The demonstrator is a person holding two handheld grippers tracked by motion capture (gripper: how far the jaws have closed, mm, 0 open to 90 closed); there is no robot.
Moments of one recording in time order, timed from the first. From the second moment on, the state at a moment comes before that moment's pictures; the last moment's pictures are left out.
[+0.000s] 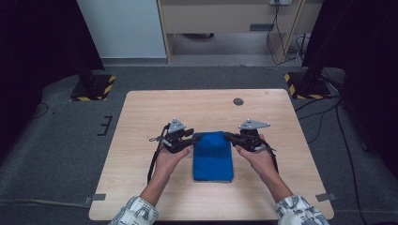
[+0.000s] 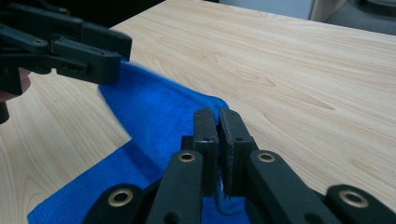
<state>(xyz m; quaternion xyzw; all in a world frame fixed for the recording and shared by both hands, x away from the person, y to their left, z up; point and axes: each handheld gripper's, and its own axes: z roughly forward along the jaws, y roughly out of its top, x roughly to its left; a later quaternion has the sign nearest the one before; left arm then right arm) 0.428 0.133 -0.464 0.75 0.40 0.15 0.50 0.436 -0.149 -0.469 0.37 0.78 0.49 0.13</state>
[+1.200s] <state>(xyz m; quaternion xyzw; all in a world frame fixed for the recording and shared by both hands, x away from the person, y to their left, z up) 0.432 0.177 -0.470 0.71 0.47 0.14 0.50 0.380 -0.155 -0.480 0.31 0.81 0.49 0.10</state>
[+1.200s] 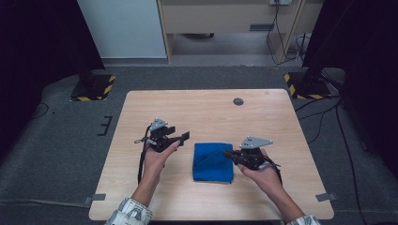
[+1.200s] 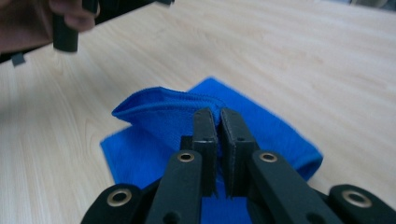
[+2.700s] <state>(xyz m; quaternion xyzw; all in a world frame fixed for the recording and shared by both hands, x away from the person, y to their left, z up) 0.403 0.160 -0.495 0.76 0.44 0.15 0.45 0.375 -0.156 -0.495 0.36 0.80 0.45 0.13</state>
